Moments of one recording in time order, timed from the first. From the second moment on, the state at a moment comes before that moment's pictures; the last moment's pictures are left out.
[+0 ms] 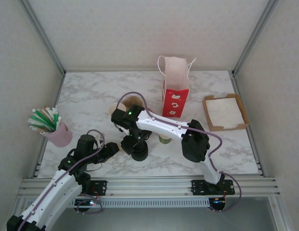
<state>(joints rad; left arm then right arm) -0.30 0.50 0.24 -0.51 0.46 -0.95 1.12 2.12 1.93 -1.38 -0.05 0.23</state>
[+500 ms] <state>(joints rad) -0.30 0.50 0.24 -0.51 0.46 -0.95 1.12 2.15 1.95 -1.39 -0.05 0.23</state>
